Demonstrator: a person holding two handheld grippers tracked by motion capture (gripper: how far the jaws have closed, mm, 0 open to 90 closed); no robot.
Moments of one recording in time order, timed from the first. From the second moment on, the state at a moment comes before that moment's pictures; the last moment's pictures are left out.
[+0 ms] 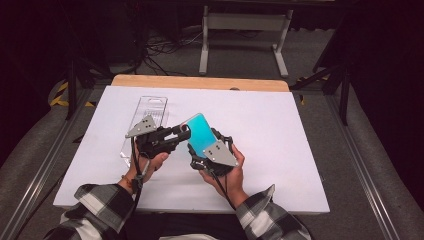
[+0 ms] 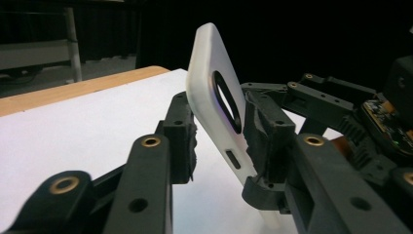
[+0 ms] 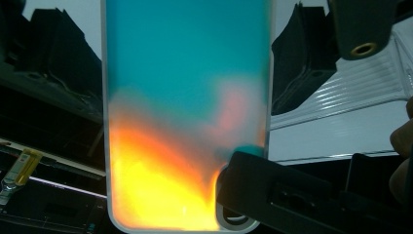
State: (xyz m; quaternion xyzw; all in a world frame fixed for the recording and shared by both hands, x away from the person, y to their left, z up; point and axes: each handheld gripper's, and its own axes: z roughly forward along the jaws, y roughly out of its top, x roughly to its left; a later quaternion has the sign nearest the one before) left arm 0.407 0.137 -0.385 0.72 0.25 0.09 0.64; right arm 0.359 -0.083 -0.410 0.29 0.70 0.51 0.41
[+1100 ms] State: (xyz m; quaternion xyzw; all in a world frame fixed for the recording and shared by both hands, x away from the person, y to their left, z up) left arm 0.402 0.125 -0.381 0.72 0.22 0.09 0.66; right arm 0.358 -0.076 -0.416 0.30 0.70 0.49 0.42
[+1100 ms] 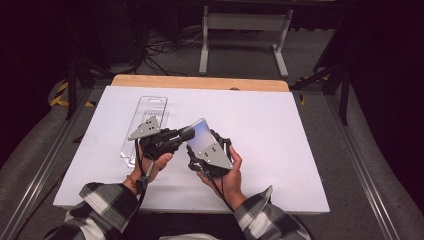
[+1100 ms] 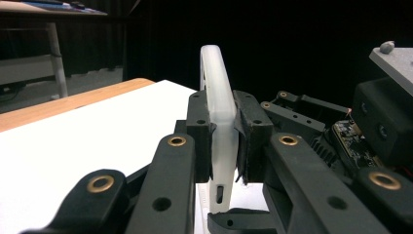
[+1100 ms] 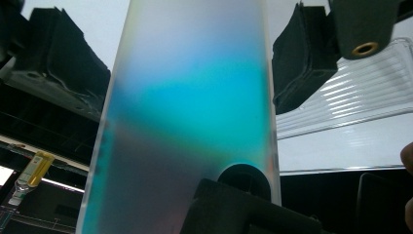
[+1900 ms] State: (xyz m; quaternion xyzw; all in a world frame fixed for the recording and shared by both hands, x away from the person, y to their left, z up) left arm 0.402 0.137 -0.374 0.75 0.20 0.11 0.63; right arm 0.354 -0.086 -0.409 0.28 0.74 0.49 0.37
